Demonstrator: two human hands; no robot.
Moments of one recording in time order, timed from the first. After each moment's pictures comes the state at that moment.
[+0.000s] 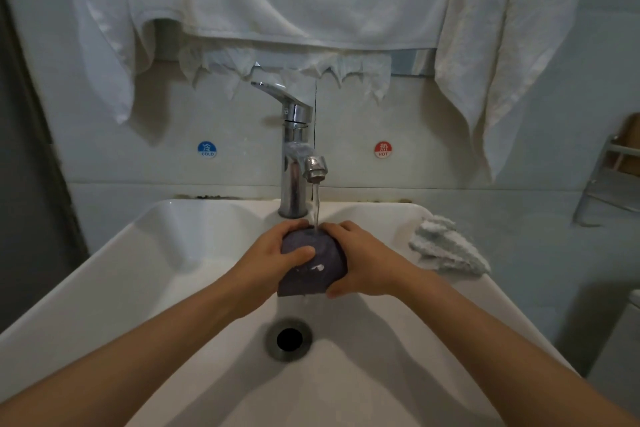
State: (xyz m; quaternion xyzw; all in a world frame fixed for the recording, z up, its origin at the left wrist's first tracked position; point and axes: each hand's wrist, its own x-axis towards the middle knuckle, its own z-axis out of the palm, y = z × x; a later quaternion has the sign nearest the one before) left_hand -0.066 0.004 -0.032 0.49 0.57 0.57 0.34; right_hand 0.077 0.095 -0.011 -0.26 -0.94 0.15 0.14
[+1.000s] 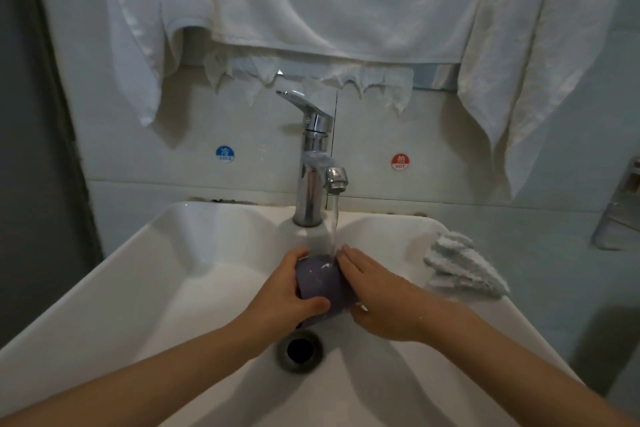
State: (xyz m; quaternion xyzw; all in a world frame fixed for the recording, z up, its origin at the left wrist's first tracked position) left_hand -0.060 -0.006 -0.059 0.50 0.65 0.51 0.27; right_hand 0.086 0.077 -0.023 -0.25 -0.96 0.07 0.03
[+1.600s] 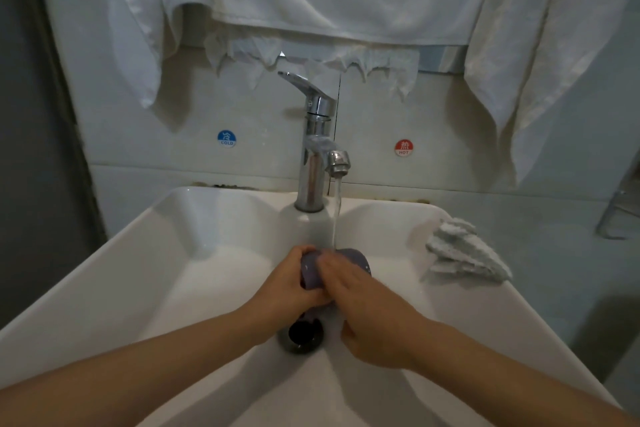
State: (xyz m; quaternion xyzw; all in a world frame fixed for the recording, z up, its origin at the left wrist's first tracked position) left_hand -0.055 -0.006 -0.067 0.50 0.64 0.50 0.29; right_hand 0.087 0.045 -0.038 -0.23 -0.97 0.09 0.04
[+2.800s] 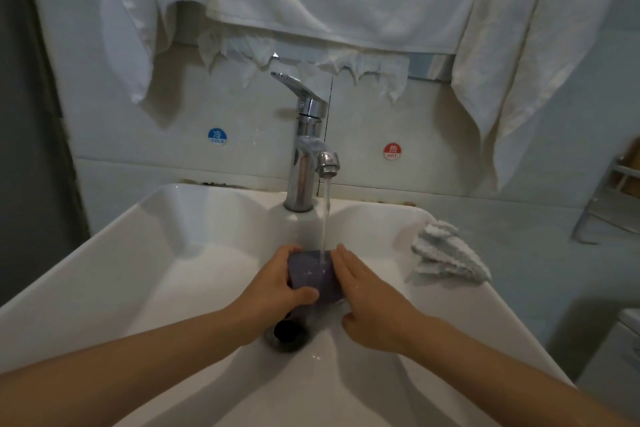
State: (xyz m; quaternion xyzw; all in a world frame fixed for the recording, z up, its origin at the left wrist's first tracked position) left_hand -0.055 -0.006 -0.070 0.48 0.62 0.53 0.31; right_hand 0.099 0.058 -0.039 -0.29 -0.95 0.11 0.05
